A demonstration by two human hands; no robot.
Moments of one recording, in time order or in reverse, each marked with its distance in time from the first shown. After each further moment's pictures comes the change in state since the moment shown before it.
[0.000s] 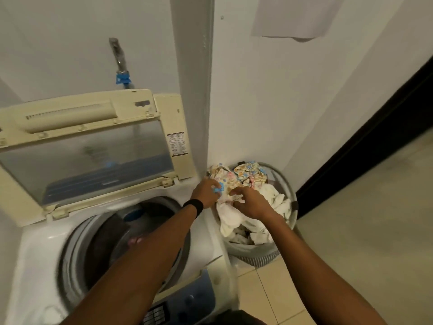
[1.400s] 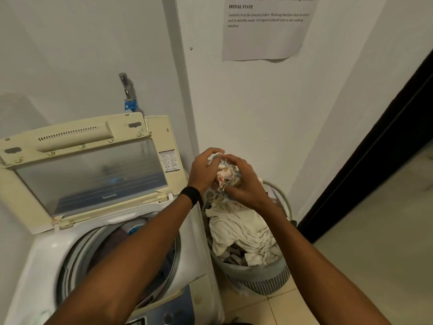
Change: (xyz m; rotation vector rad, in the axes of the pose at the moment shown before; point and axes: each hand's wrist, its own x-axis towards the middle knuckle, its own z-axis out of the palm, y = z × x) left_hand 0.000 0.127 -0.048 -0.364 0.464 0.328; right_hand 0.009 -0.011 -0.082 0.425 0.396 -0.601
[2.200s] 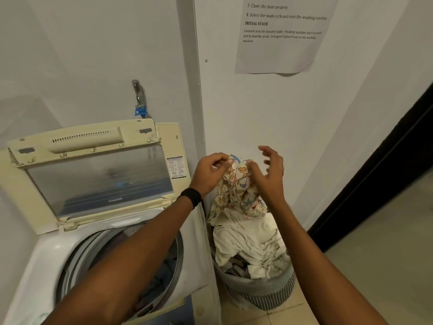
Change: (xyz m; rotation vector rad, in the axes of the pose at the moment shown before) left_hand 0.010 0.010 -0.015 -0.045 -0.072 0.170; right_hand 0.026 -0.009 -0.022 0.076 0.395 0.277
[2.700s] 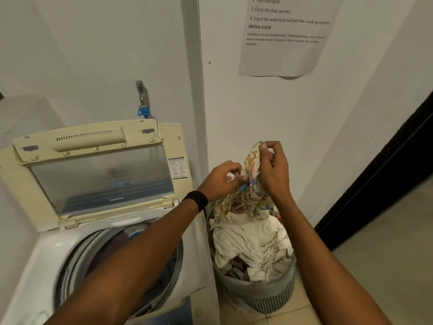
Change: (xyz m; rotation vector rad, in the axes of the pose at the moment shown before) left_hand -0.008 0.010 0.015 0.100 -0.252 0.017; right_hand 0.015 -0.032 -0.007 0.045 0.027 -0.059
